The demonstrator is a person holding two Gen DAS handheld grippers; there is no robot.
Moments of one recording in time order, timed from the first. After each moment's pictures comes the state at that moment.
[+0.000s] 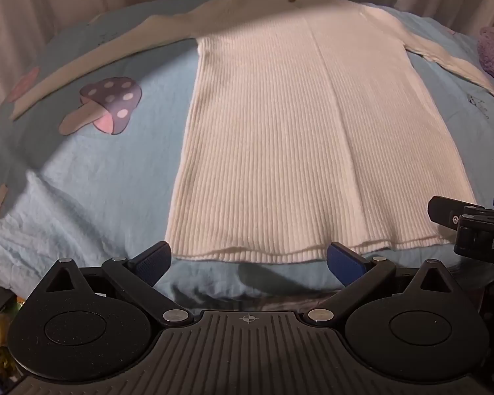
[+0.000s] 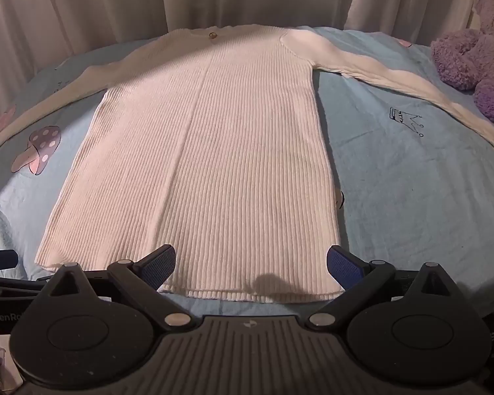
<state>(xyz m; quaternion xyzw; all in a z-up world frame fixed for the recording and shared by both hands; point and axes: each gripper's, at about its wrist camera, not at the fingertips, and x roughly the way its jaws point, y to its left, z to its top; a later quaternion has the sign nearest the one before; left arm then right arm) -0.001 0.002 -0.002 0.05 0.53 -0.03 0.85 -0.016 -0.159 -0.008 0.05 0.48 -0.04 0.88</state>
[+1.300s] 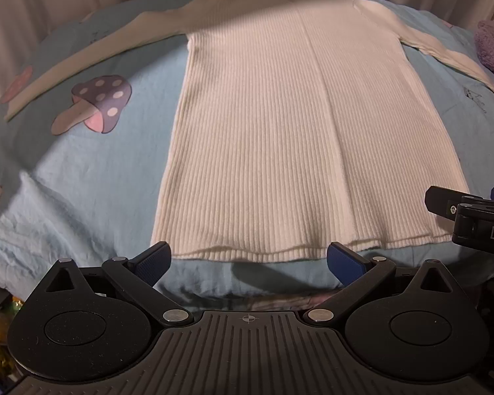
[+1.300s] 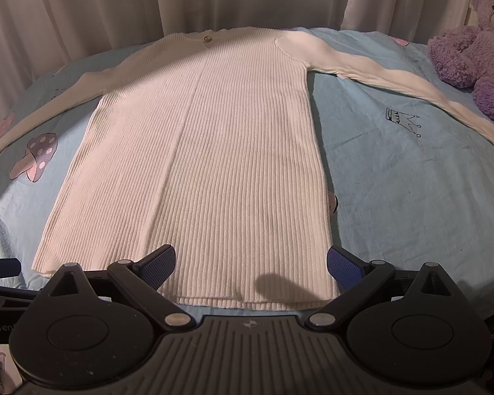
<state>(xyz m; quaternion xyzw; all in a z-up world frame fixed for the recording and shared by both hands) 0.004 0.000 -0.008 0.05 0.54 -0.04 0.84 -0.009 -0.171 -0.007 0.06 0.47 -0.04 0.88</state>
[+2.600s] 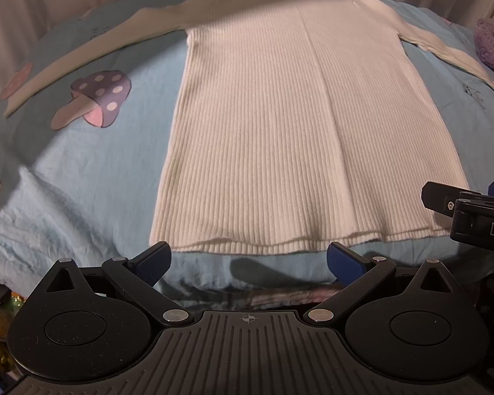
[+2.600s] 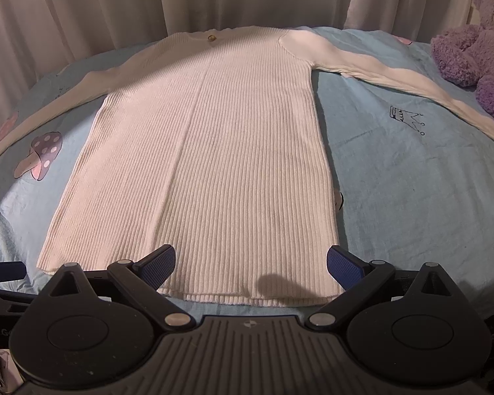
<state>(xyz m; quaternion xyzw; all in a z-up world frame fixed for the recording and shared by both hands) 0.002 0.000 -0.008 0.05 0.55 -0.04 0.83 -0.013 -0.171 -0.009 0.06 0.47 -0.04 0.88</state>
